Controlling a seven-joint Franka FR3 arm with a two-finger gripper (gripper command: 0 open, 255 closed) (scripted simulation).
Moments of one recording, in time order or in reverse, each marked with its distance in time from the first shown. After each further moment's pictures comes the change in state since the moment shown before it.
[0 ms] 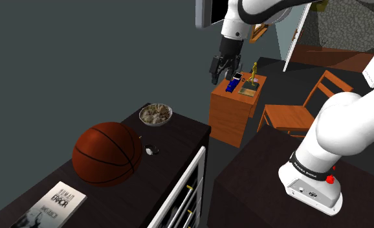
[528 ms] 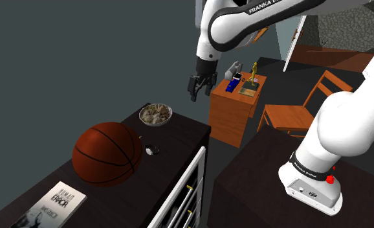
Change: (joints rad) arm 0.068 0.241 0.081 0.039 0.050 0.198 0.013
